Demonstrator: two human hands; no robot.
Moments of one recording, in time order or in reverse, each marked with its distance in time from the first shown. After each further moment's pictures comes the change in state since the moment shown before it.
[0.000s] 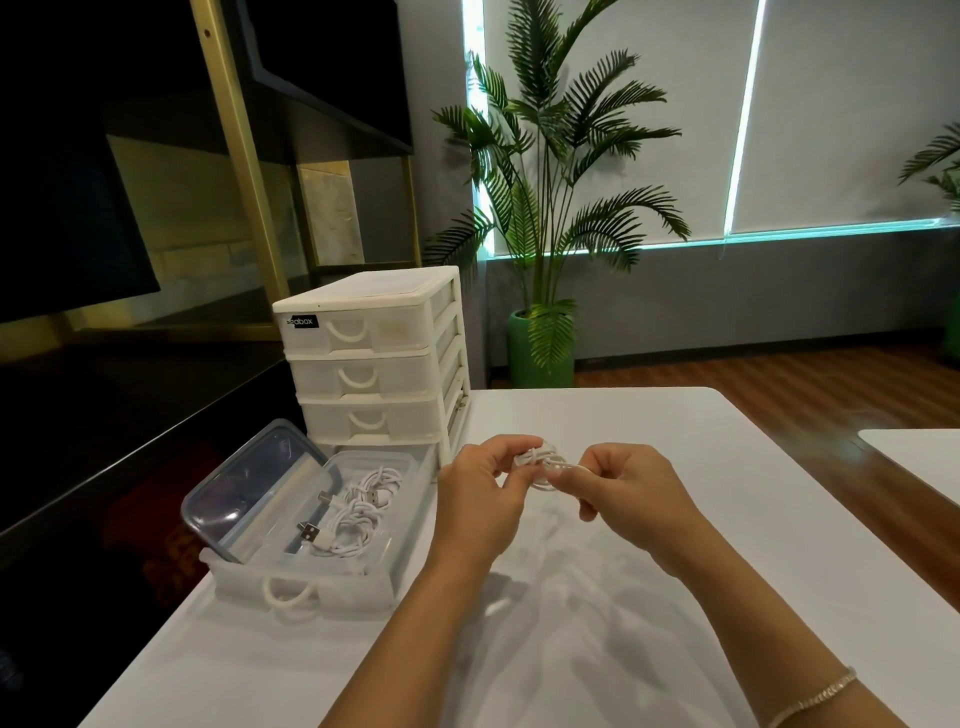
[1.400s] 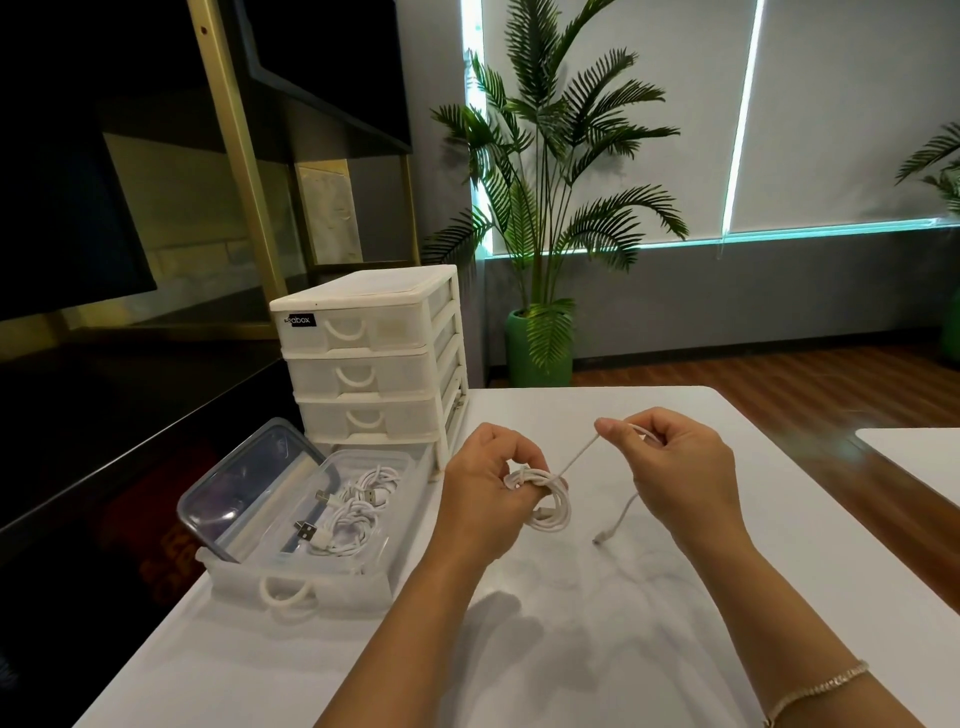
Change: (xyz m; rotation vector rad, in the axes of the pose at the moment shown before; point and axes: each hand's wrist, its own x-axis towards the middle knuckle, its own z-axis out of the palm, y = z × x) left_hand -0.003 0.011 -0.004 -0.007 -0.091 0.073; right_hand 0.009 0.010 -0.016 0.011 0.403 -0.101
